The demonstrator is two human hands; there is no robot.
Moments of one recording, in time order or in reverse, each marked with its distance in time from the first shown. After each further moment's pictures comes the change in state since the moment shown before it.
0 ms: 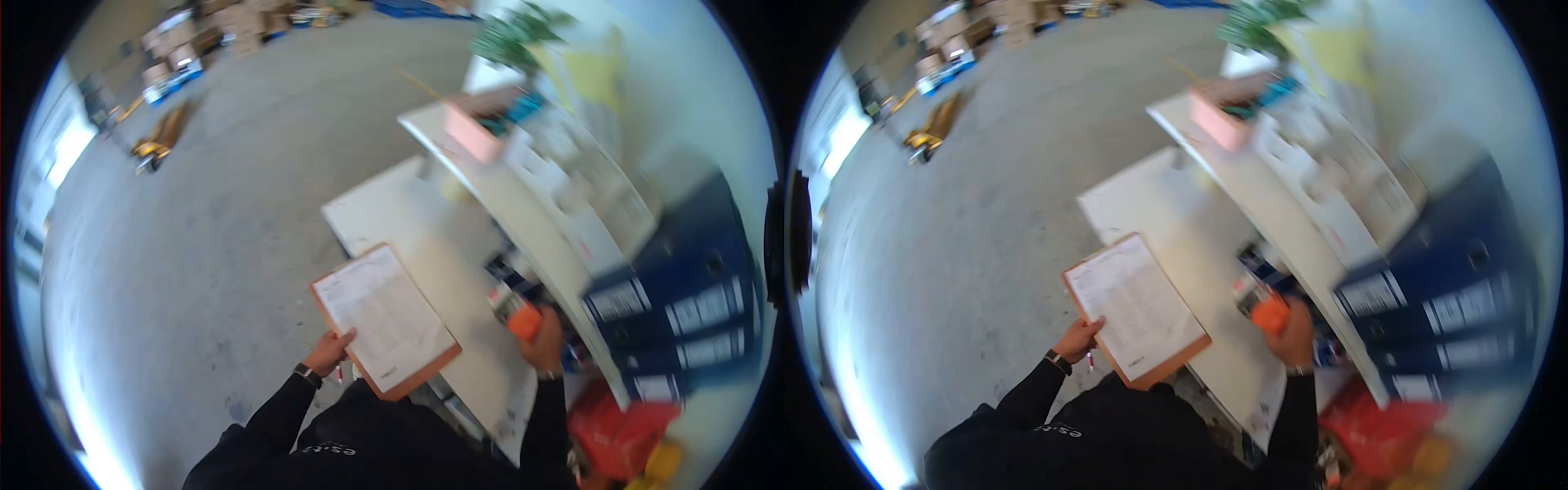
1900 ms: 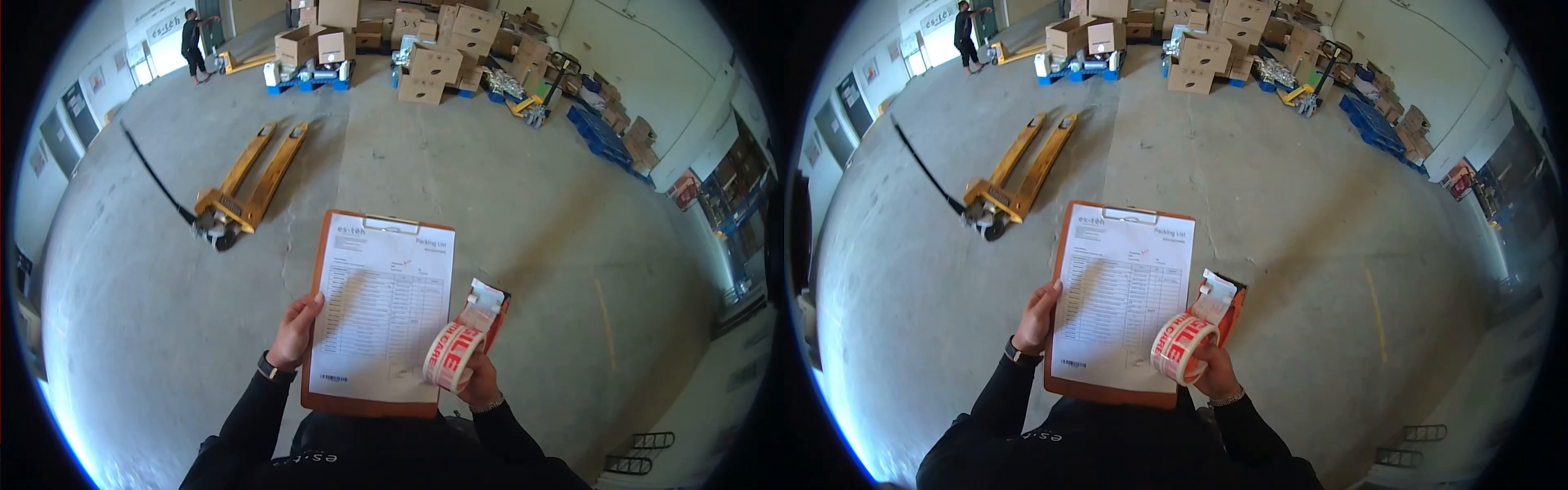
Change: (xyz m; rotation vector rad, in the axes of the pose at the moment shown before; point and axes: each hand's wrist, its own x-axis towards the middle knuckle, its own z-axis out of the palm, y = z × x) left_hand 0.379 0.862 -0.778 -0.357 0.406 0.729; right_hand 0.917 -0.679 0.797 1.871 -1.075 0.501
